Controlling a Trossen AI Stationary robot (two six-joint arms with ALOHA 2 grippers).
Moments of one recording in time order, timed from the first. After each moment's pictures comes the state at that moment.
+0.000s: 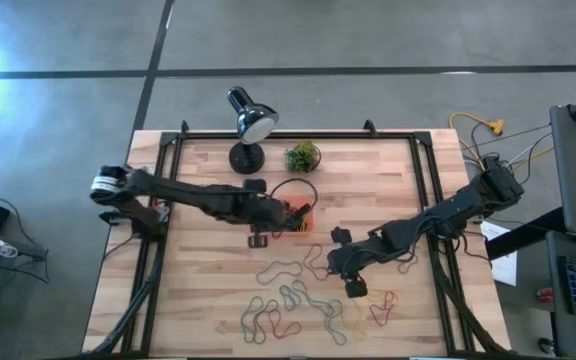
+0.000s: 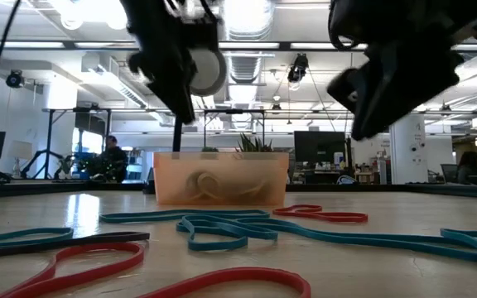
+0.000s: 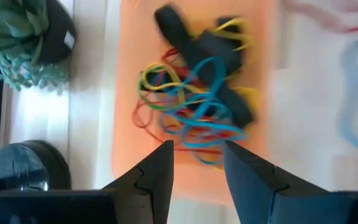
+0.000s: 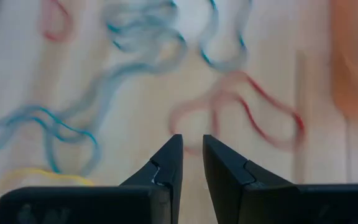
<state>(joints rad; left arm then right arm) -0.10 1.58 1.24 -0.78 -0.32 -0.06 0.38 1.55 0.86 -0.24 0.06 0.23</state>
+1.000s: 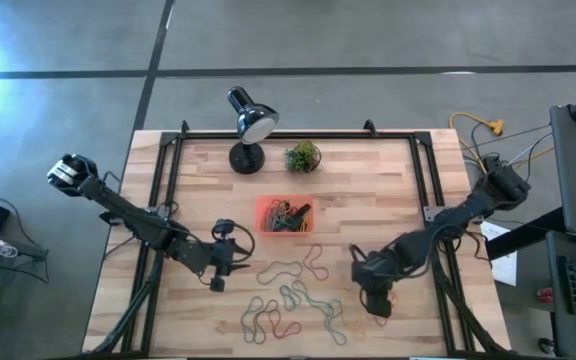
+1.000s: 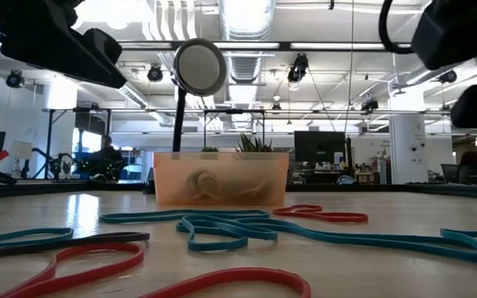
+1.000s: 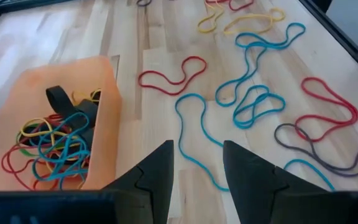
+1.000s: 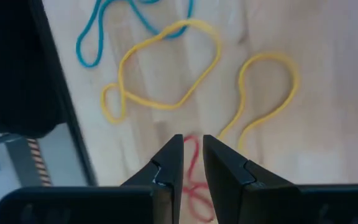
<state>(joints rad) -0.54 1.14 0.57 -0.01 -0.43 -0.18 0.56 1.50 0.86 -0.52 -0.24 0.89</state>
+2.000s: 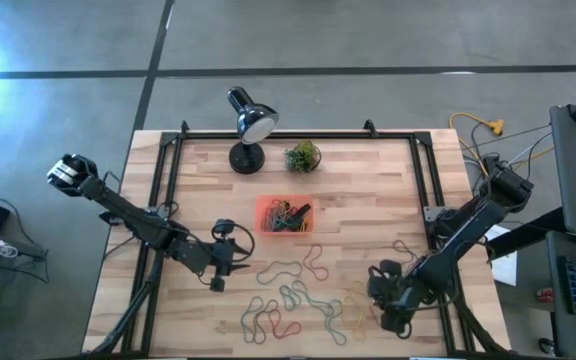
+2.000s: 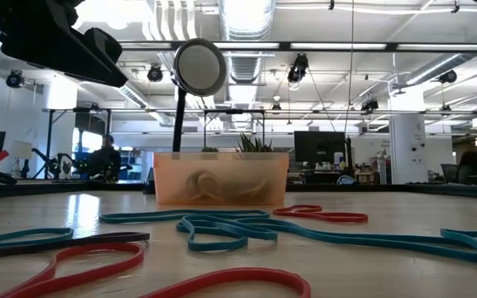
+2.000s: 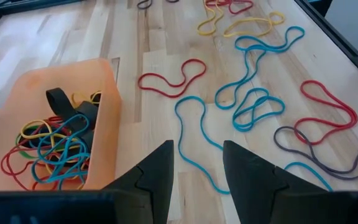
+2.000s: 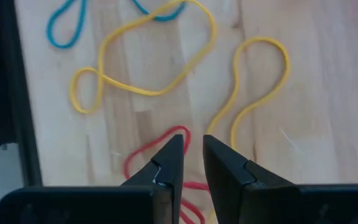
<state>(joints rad) -0.54 1.14 0.57 0.00 -0.43 -0.18 0.83 1.51 0.82 -0.51 0.13 1.03</state>
